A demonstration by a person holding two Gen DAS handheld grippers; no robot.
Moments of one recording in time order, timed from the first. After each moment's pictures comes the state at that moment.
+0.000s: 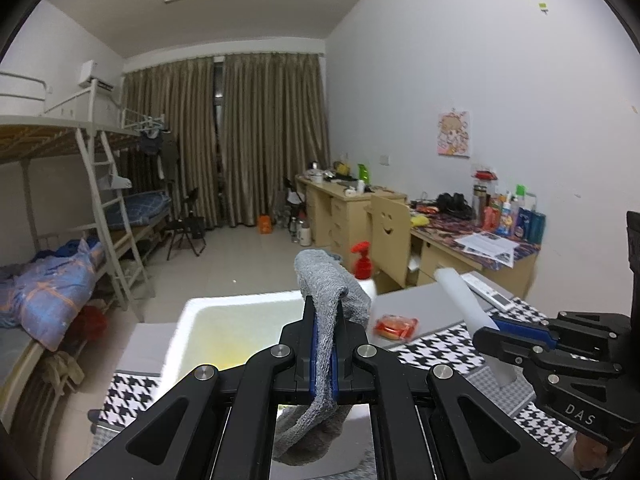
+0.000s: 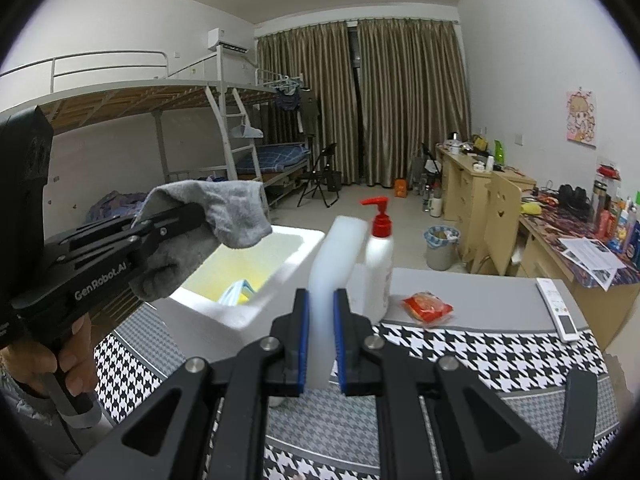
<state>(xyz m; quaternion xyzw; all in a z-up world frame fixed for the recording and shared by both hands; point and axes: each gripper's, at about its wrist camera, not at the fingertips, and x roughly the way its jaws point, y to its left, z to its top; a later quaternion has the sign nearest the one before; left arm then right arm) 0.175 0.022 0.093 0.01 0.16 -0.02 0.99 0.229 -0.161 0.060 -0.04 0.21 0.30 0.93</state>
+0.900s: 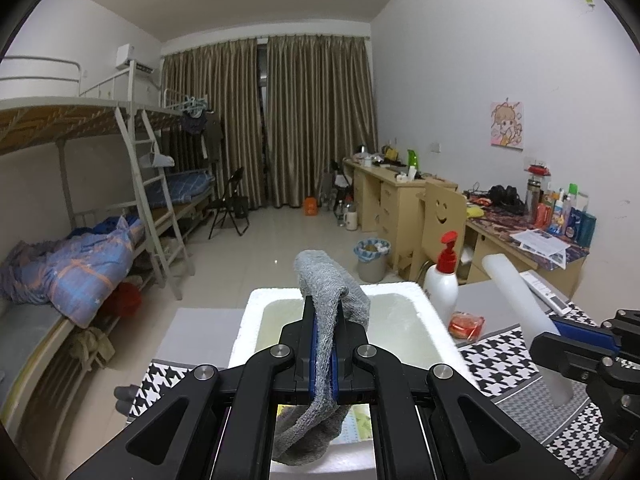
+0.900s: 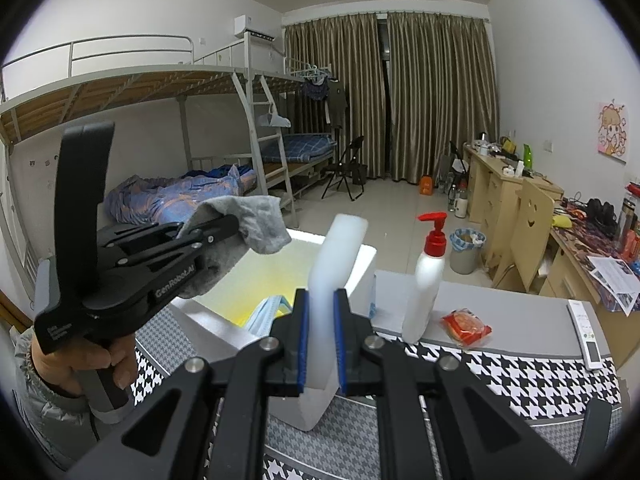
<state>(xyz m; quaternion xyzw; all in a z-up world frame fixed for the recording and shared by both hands) 0.219 0.069 0.074 -0.01 0.20 0.06 0.98 0.242 -0.111 0.068 -0.06 0.23 0.33 0.91</state>
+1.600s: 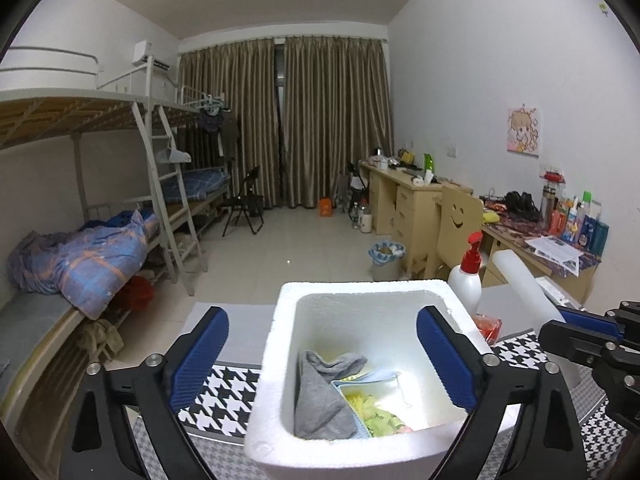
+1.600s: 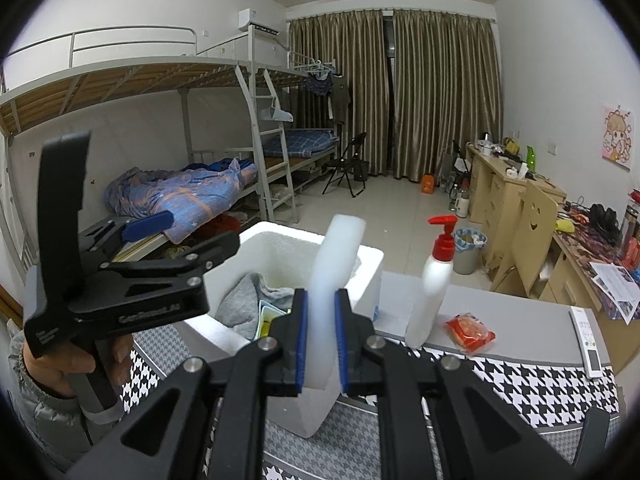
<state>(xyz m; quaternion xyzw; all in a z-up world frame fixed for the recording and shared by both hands) 0.206 0.084 0.074 -0.02 0.19 0.09 0.98 0.245 -0.098 0.071 -0.08 0.23 0.34 0.91</state>
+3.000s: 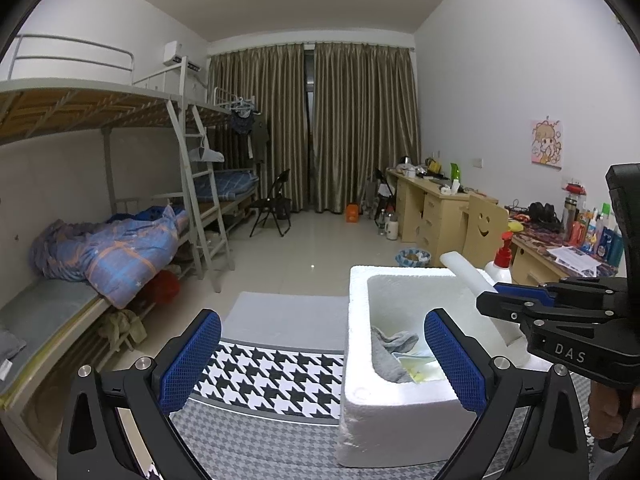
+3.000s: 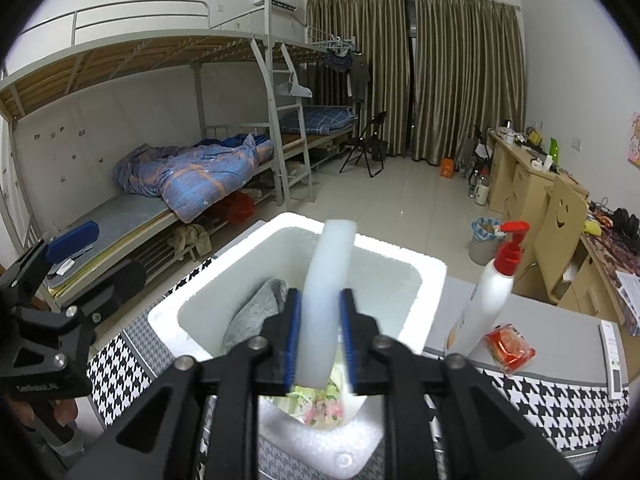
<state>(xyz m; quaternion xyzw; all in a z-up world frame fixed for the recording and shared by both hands) 0.165 0.121 0.068 -0.03 0.18 0.14 0.97 0.278 -0.042 0.053 -0.10 0.26 0.35 0.89</state>
